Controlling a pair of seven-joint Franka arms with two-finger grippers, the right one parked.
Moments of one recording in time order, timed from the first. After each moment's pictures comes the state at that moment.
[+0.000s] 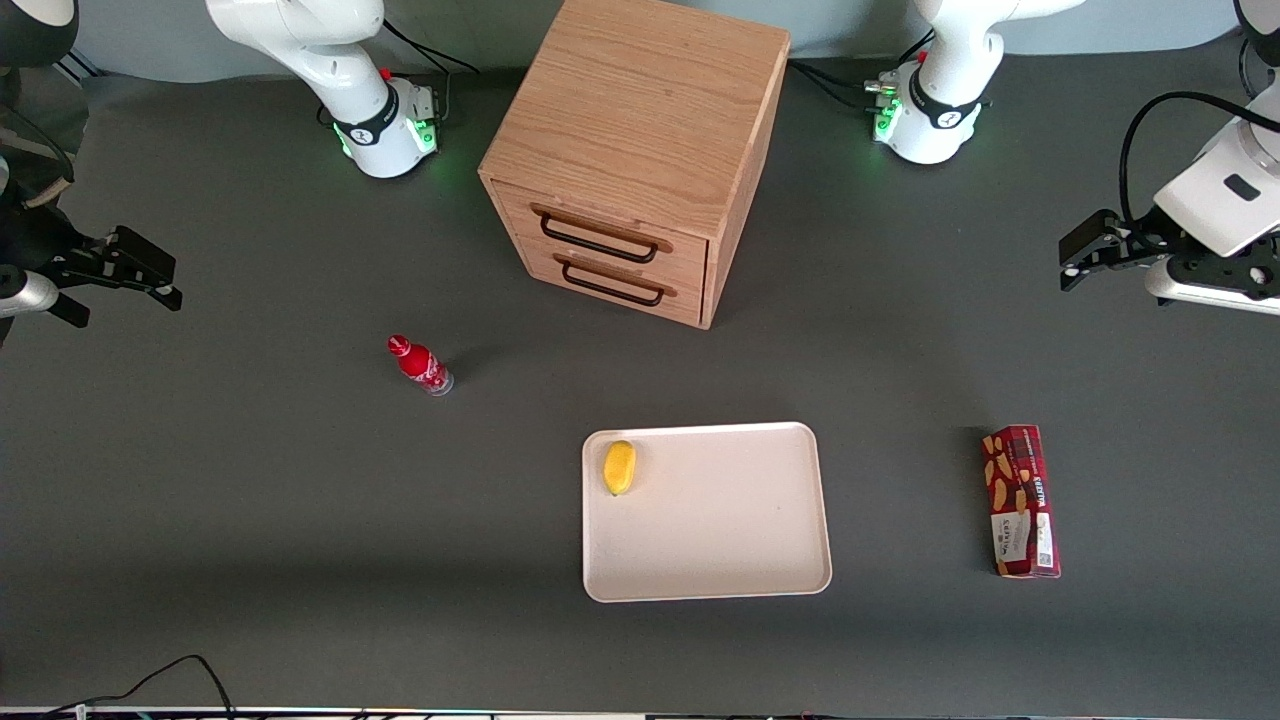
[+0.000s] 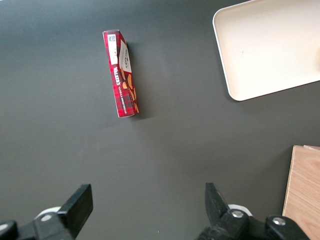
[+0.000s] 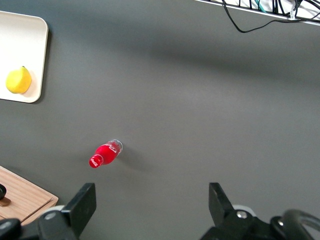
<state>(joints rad) 0.10 -0.06 -0.18 -1.69 0.00 1.69 0.12</state>
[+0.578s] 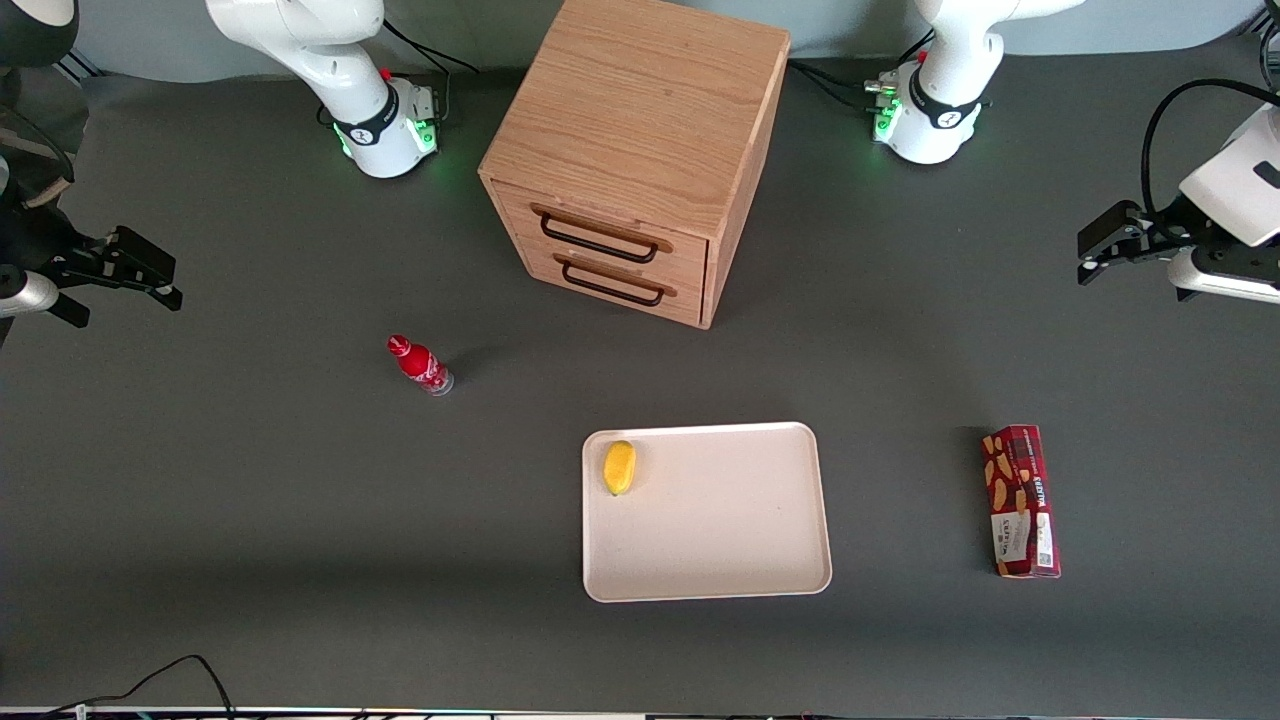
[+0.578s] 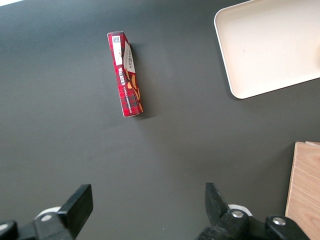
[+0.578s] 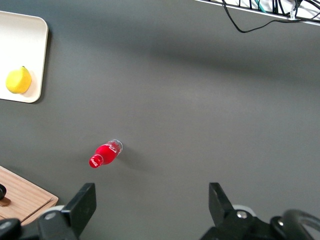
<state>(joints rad) 0.10 -0.06 -0.17 -1.67 0.00 1.66 0.16</state>
